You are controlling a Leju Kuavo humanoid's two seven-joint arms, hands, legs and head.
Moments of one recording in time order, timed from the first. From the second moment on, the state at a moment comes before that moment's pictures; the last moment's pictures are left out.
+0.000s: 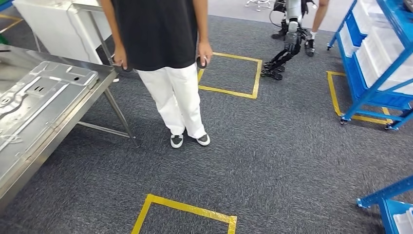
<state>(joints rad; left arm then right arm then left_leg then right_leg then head) -0.12 0.01 -1.11 -0.23 0.72 0.44 0.07 -0.07 0.08 0.48 -0.22 -0.19 -0.23 0.21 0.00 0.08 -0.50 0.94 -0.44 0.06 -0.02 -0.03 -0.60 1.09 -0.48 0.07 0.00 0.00</state>
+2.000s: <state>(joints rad) -0.13 0.00 -1.12 -0.23 0.70 0.43 0.09 -0.07 0.09 0.49 -0.21 -0.23 -0.24 0.21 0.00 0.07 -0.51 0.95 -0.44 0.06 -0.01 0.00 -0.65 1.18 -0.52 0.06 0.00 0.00</state>
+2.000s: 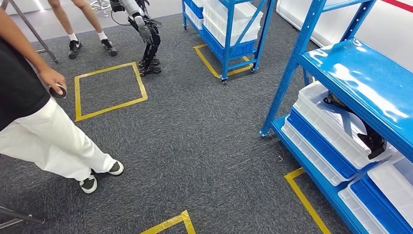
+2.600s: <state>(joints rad) -0.13 0.00 -1.12 -0.23 0.69 0.43 0.09 -0.07 0.08 0.49 -0.21 -0.24 -0.23 0.21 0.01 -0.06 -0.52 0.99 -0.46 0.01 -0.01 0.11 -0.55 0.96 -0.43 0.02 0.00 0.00</state>
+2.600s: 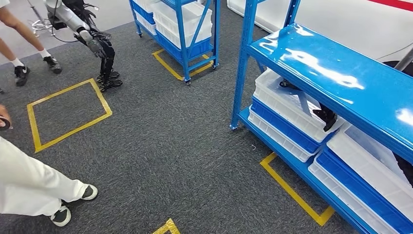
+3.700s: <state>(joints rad) -0.14 0.00 -1.12 -0.23 0.69 0.42 0.10 -0.07 0.08 0.49 -0.21 -0.26 -0.24 0.20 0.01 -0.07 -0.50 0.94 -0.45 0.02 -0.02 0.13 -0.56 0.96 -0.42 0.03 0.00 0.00</state>
